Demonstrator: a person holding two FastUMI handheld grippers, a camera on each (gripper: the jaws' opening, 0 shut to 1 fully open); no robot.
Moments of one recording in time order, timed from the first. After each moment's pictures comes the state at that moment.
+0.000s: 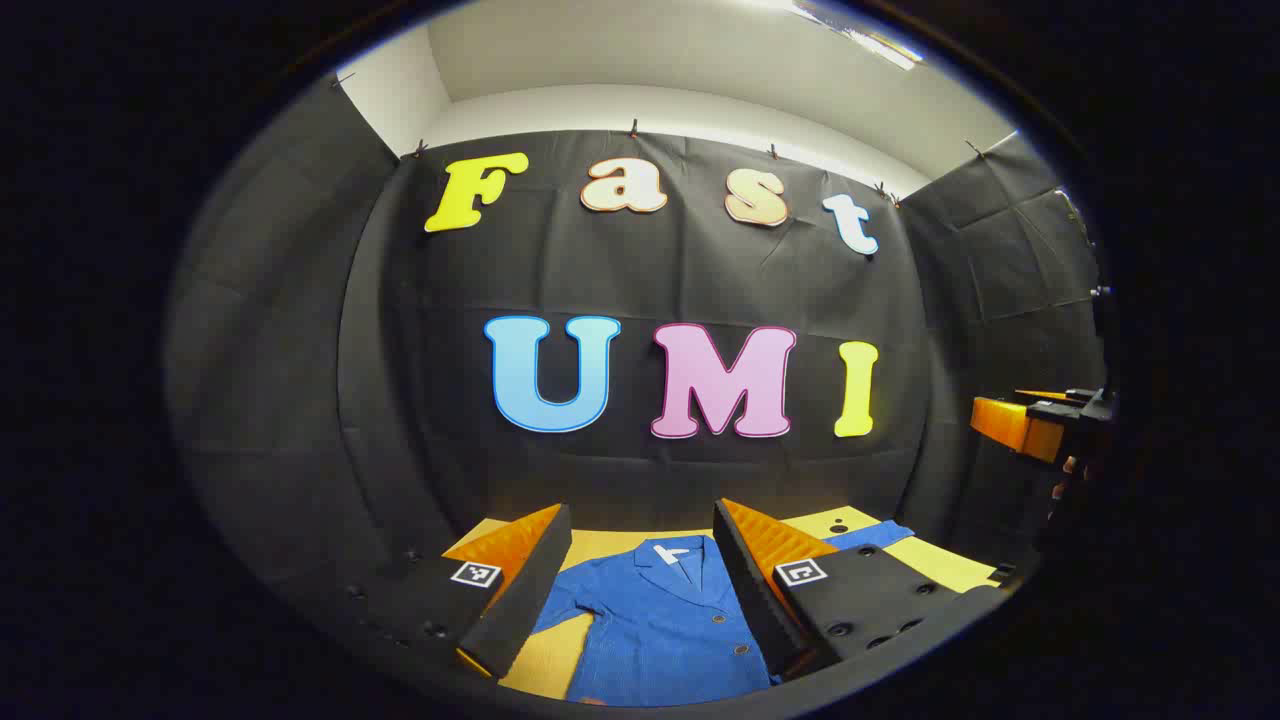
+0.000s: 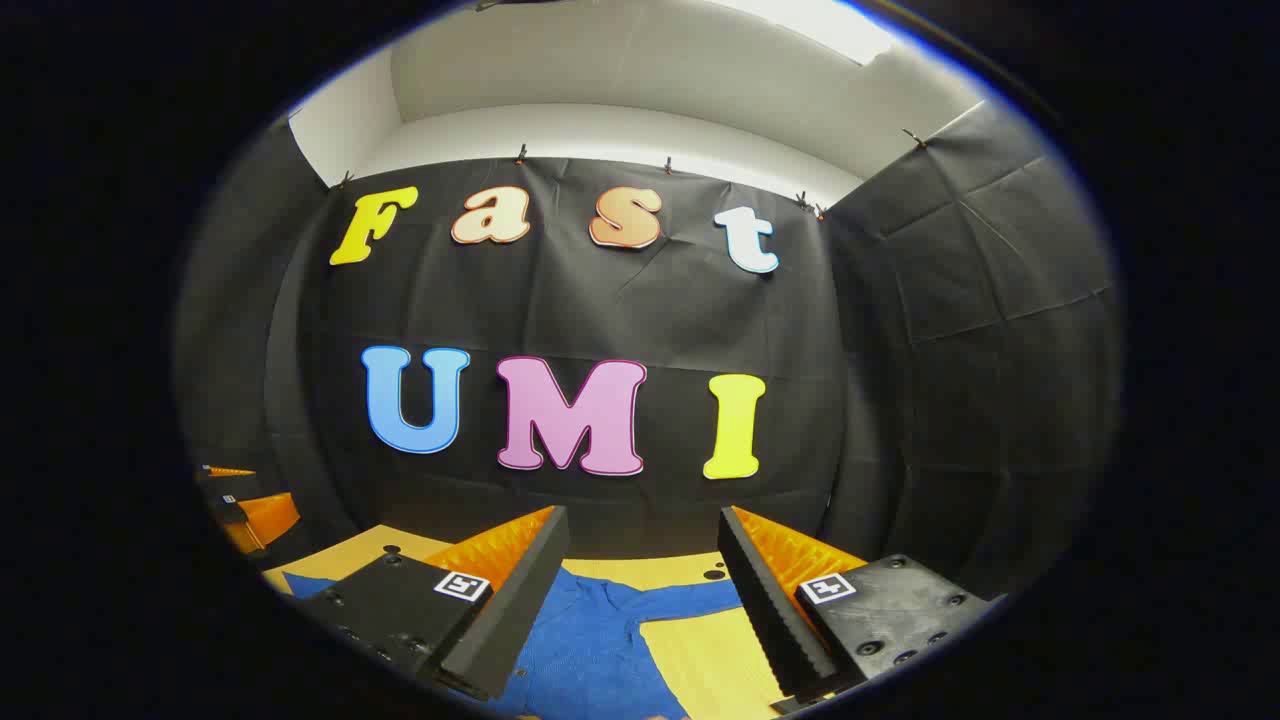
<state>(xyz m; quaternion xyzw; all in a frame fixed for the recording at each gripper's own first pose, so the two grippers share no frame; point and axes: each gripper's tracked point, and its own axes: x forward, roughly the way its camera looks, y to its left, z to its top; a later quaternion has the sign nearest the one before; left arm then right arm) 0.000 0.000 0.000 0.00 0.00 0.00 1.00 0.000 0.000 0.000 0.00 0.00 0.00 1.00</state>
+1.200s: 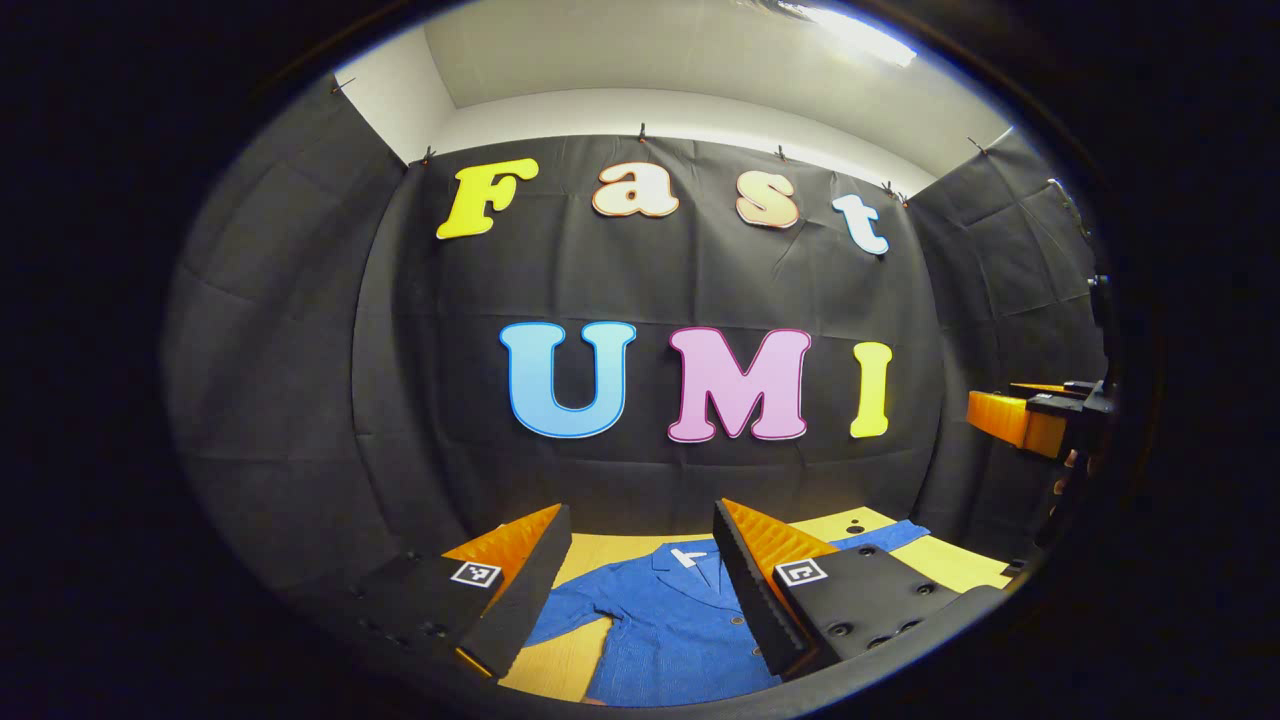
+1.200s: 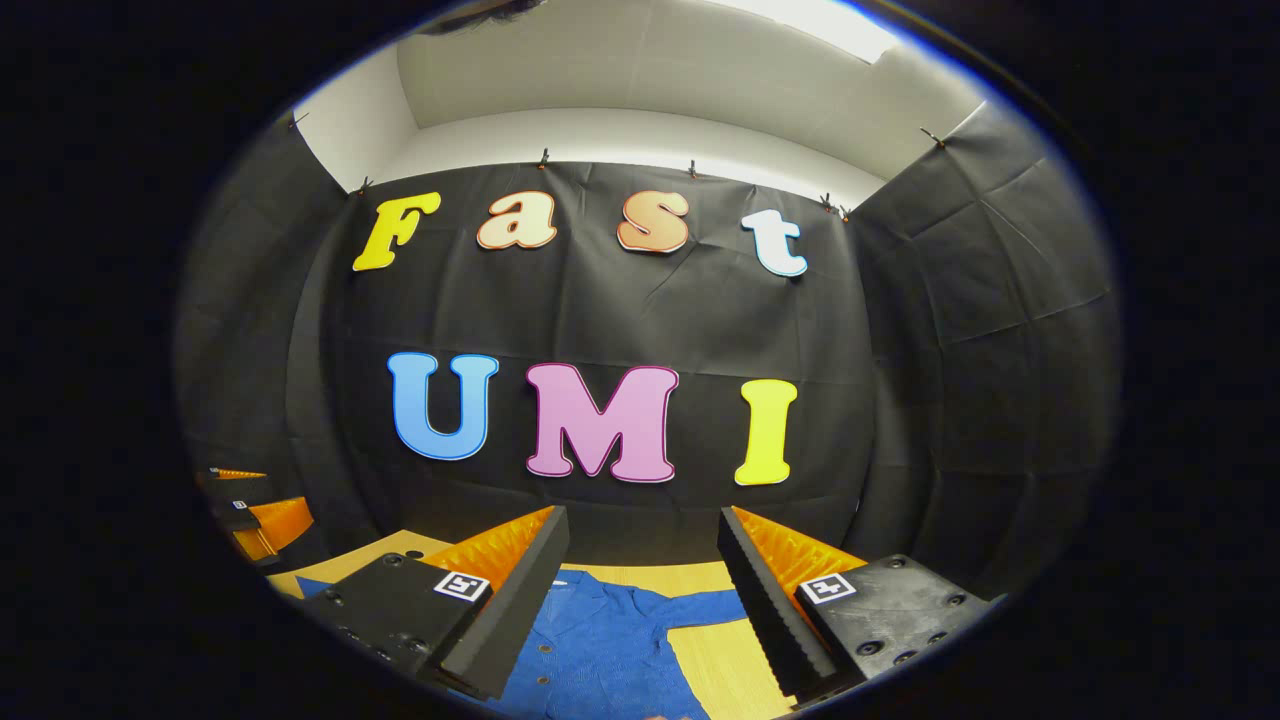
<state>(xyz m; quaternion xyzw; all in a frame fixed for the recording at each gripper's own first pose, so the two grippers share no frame) -0.001 0.016 -0.001 0.01 -0.01 0.02 1.00 0.007 0.031 0.000 0.00 0.00 0.04 1.00</state>
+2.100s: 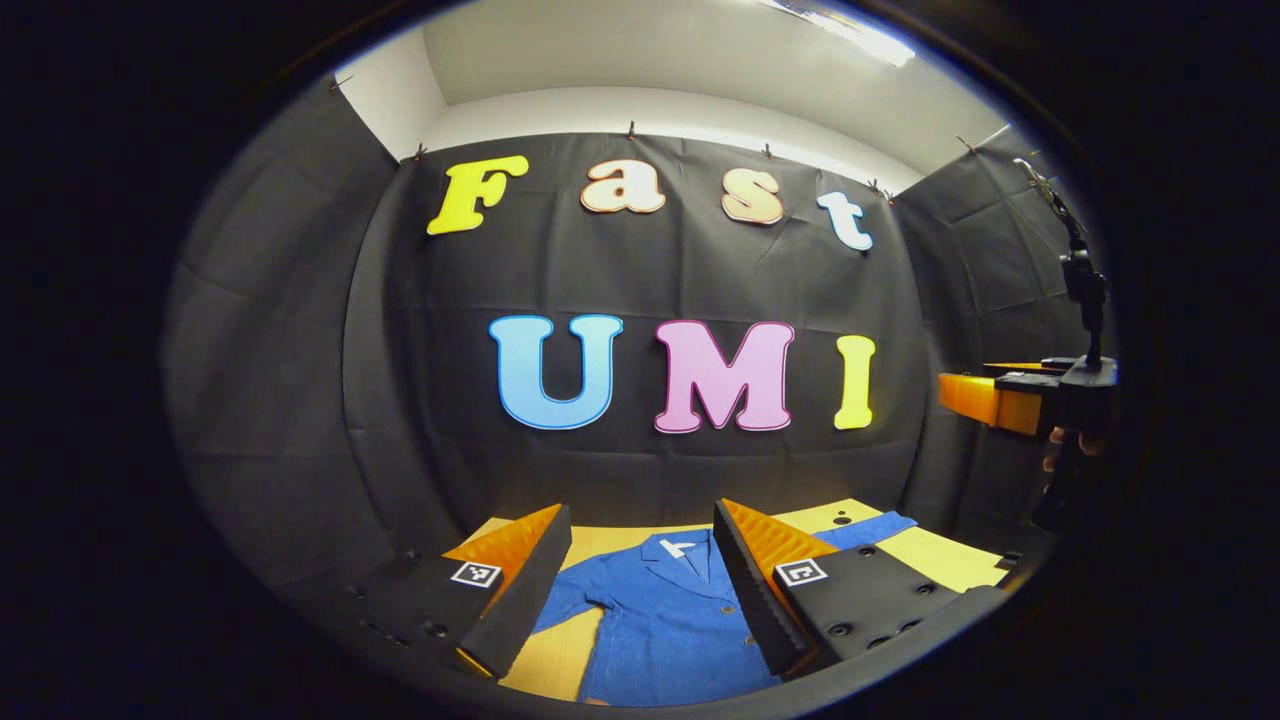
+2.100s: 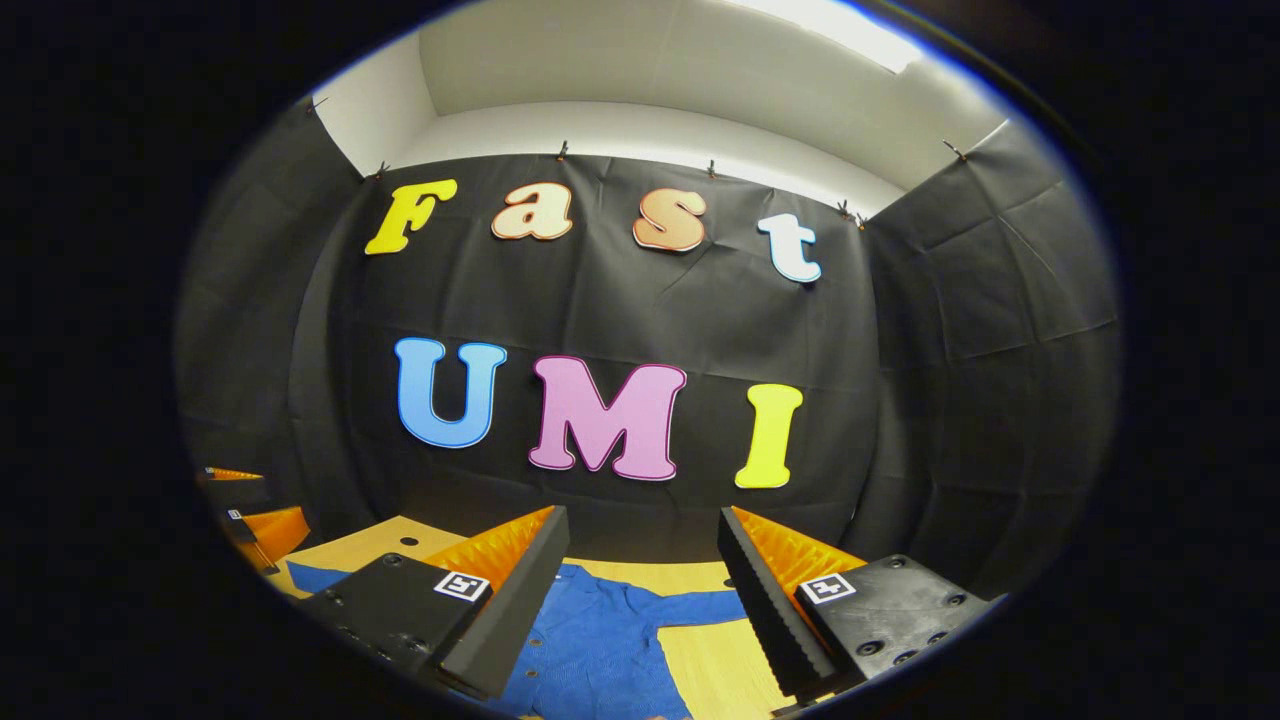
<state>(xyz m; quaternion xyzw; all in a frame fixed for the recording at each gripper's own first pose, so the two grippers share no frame) -0.017 0.003 -0.015 0.01 0.00 -0.01 1.00 0.008 0.032 0.006 -0.02 0.00 0.04 1.00</state>
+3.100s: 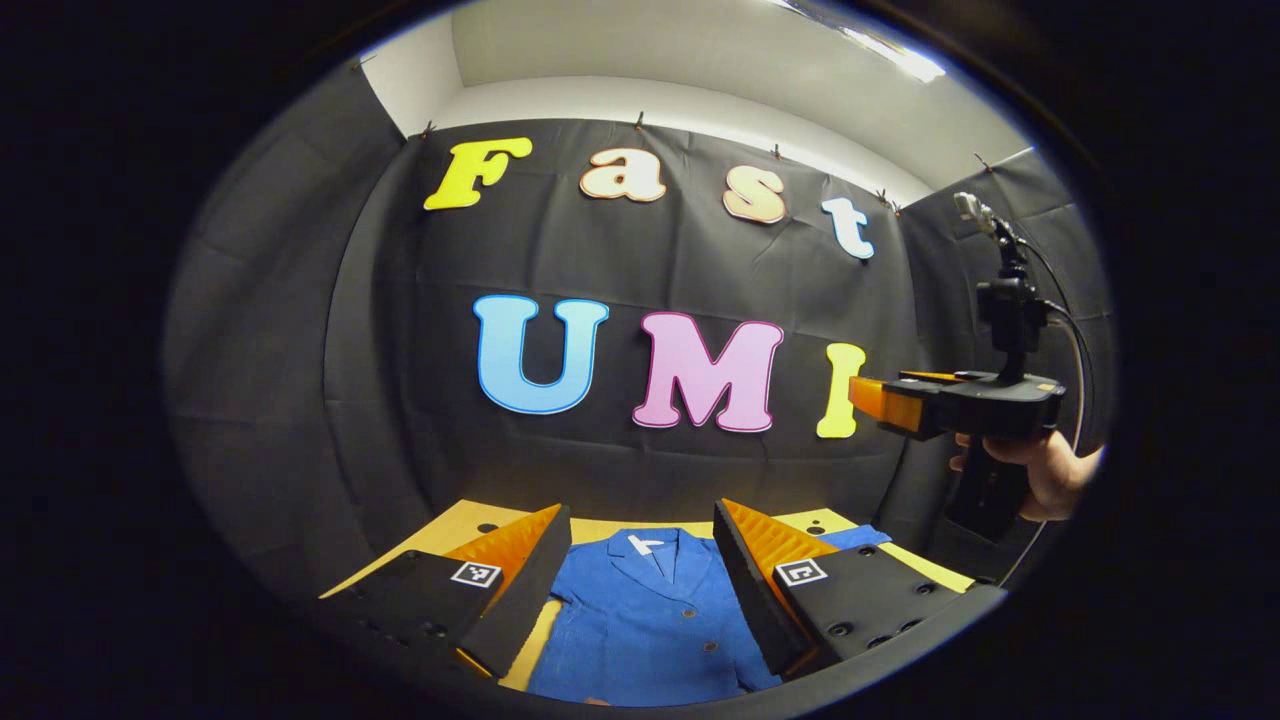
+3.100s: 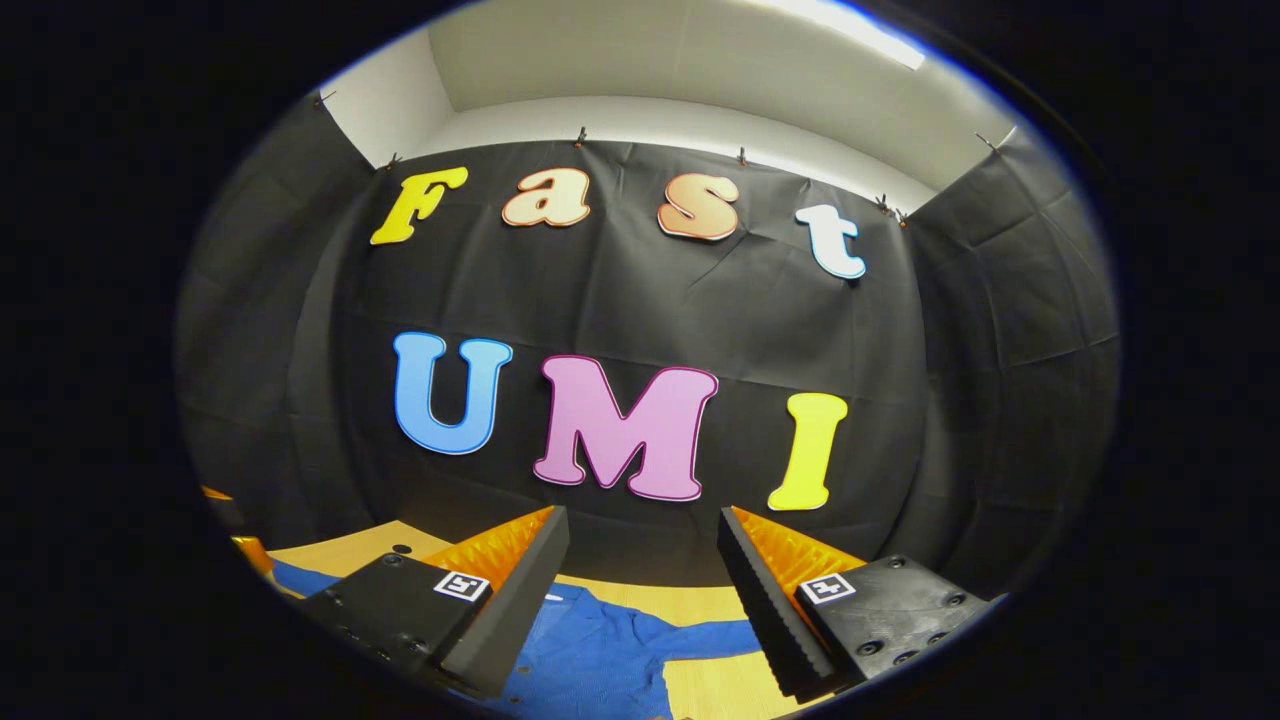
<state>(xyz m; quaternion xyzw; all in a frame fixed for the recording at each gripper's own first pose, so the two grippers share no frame) 0.003 -0.022 -0.026 -0.04 0.02 -0.01 1.00 0.135 0.052 -0.009 -0.04 -0.01 0.09 1.00</state>
